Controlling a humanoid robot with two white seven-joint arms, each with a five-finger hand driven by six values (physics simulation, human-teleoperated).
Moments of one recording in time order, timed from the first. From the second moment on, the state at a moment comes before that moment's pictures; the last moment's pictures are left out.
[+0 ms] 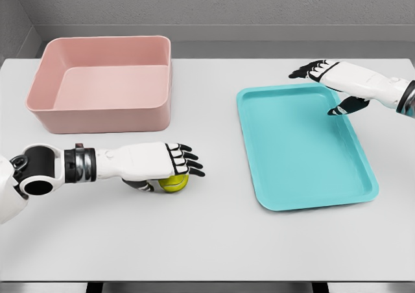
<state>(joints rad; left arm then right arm) -0.56 0.75 -0.87 -1.63 -0.52 -0.61 -0.32 -0.85 -0.90 0.97 -1.21 0.22 -0.61 0.16</state>
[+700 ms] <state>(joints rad) -0.56 0.75 -0.87 -1.62 -0.51 -0.61 -0.32 -0.85 -0.90 0.97 -1.21 0.22 -0.61 0.16</state>
